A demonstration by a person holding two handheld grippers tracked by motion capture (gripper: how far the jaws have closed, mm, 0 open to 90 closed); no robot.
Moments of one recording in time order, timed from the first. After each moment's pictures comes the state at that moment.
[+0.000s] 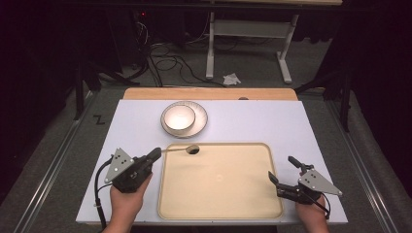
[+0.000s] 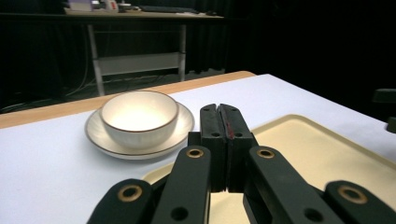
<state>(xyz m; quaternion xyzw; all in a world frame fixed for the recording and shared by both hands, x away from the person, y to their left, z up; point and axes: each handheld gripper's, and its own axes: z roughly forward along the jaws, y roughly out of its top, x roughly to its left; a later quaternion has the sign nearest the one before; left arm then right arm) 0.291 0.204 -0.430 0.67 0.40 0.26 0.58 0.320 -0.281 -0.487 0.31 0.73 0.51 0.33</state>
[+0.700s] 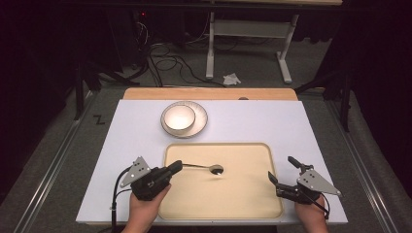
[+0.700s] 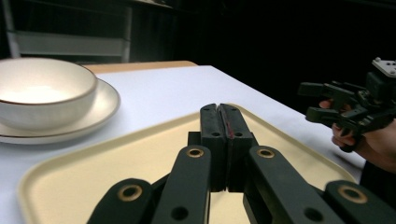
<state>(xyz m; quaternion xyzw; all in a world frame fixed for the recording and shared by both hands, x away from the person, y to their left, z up) 0.296 0.169 -0.461 0.67 0.37 0.14 0.63 0.320 -0.279 -0.488 0.32 0.73 0.50 0.34</state>
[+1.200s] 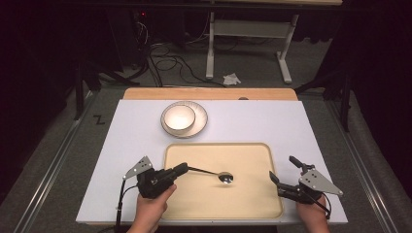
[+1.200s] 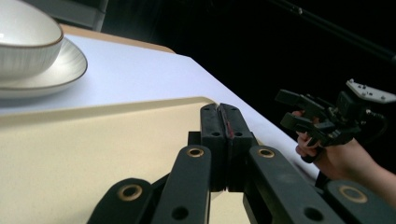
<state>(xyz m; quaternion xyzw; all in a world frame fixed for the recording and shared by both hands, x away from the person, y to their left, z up) 0.309 0.173 -0.484 0.63 0.42 0.03 0.65 0.320 -0.283 -0.487 0.32 0.73 0.51 0.33</state>
